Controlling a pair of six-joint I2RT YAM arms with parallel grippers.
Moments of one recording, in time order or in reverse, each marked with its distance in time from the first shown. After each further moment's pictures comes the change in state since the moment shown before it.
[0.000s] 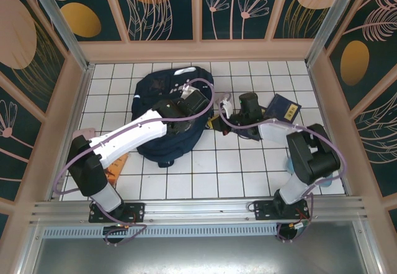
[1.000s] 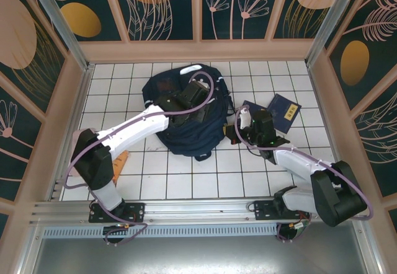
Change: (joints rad) left arm 0.082 0.047 -0.041 0.271 0.352 0.086; right arm 0.002 -0.369 -0.291 0.034 0.343 0.307
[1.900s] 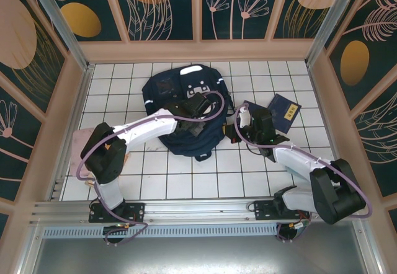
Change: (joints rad) left arm -0.003 0.116 -0.063 -0.008 0.045 0.300; right arm -0.008 0.018 0.027 -0.028 -0.018 0.000
